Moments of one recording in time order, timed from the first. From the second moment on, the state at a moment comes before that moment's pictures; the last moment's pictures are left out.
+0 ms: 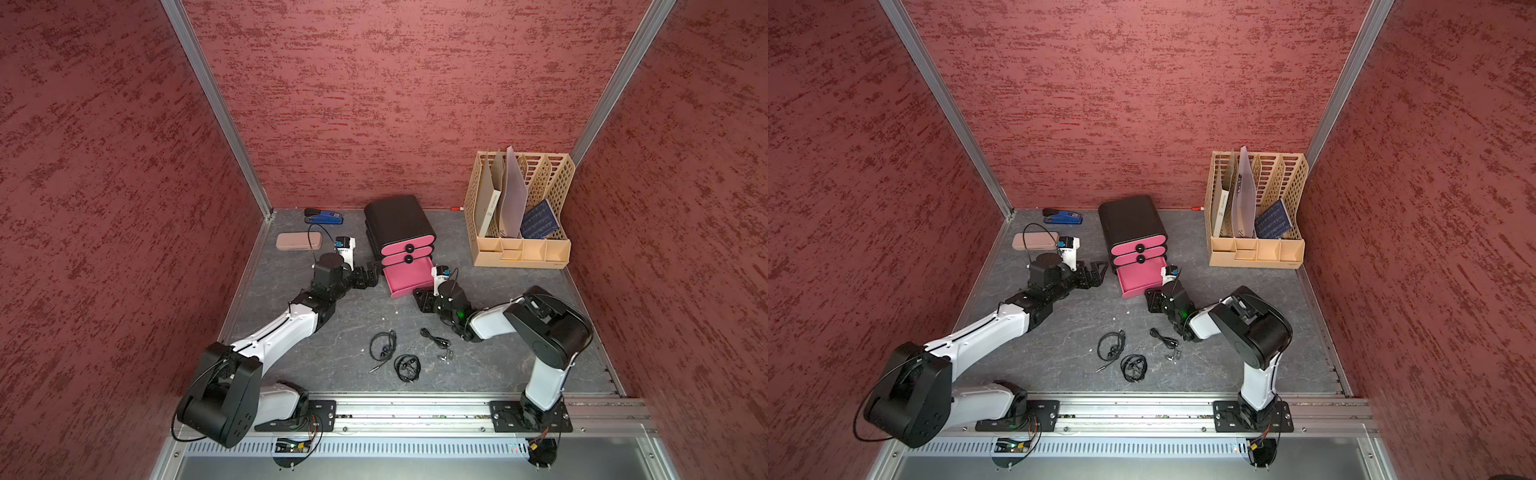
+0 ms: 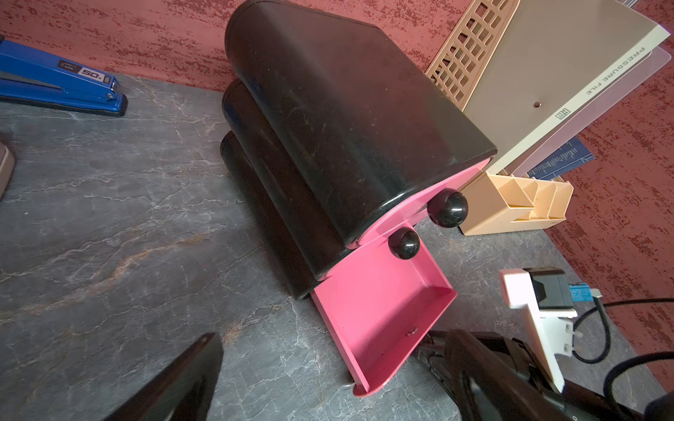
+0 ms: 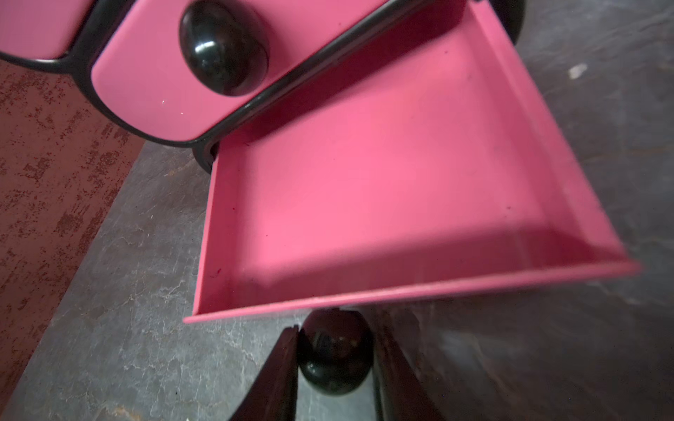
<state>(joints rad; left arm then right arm) -0.37 1.29 0.67 0.21 0.13 -0.39 0.65 1.81 0.60 0.71 -0.01 0.70</state>
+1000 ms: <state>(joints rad) -0.37 1.27 0.65 0.21 0.13 -0.39 0.70 1.64 0.50 0.56 -0.01 0.75</state>
